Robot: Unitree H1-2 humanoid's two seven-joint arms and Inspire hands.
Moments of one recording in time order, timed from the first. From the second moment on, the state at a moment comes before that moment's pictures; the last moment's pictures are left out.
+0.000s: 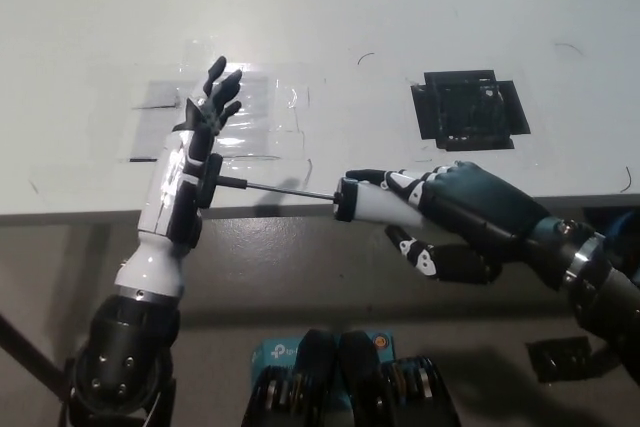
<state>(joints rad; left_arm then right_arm) -0.31 0.07 -0.08 -0.20 0.05 0.01 -0.03 -0.54 -0.44 0.43 -0.37 -0.51 0.16 0.58</state>
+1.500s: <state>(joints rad) -0.14 0.15 -0.01 -0.23 0.08 0.00 -0.05 -0.66 -0.40 0.44 -0.14 -0.61 0.11 0.61</state>
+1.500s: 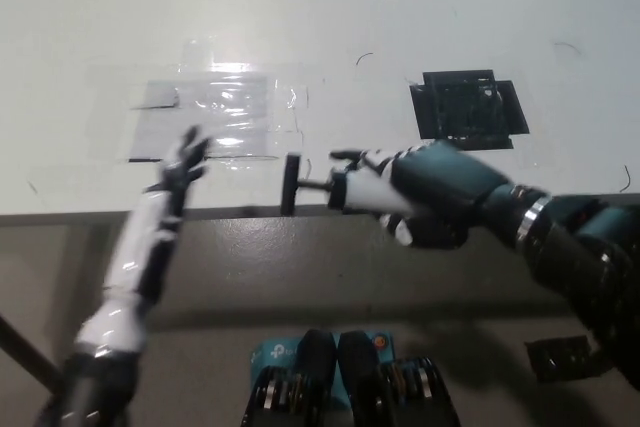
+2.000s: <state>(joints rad) 0.08 0.16 0.04 -0.32 -0.01 -0.07 -0.08 -0.91 -0.41 0.35 0.31 -0.64 0.08 0.53</state>
